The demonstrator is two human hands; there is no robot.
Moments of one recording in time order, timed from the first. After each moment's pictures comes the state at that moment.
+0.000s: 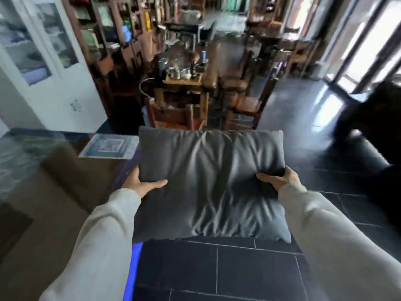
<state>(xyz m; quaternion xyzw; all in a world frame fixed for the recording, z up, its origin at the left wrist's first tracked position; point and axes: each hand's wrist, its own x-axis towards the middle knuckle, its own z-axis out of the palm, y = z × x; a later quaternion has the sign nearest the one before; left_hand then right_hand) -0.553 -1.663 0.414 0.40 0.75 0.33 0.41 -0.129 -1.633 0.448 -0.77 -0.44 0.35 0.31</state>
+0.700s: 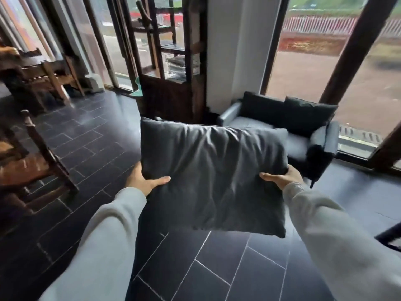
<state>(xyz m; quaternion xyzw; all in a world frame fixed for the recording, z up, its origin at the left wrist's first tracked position) 0.189 -1.444 0.456 0.78 0.38 0.14 0.47 0.425 -1.811 0.447 -0.84 0.02 0.13 0.53</state>
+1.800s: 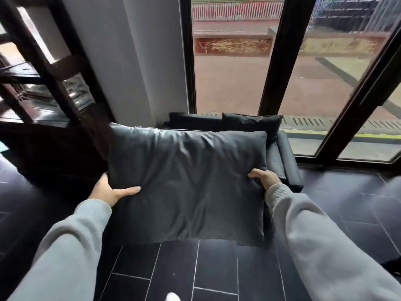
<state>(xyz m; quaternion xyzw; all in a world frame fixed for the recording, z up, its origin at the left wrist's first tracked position) 1.005 -1.302 0.438 0.82 0.25 0.03 0.52 1.108 -1.760 0.408 -0.71 0.21 0.11 0.67</state>
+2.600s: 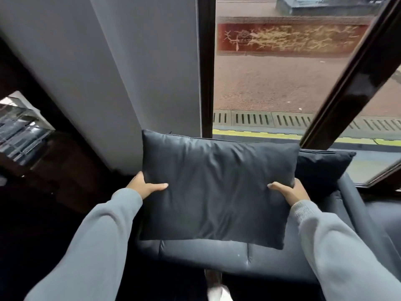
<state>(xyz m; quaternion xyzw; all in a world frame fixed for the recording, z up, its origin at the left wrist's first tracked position) 1.626 -1.176 0.340 0.80 0.23 -0.13 0.53 1.631 -1.628 0.324 -0.73 0.26 0.06 0.63</state>
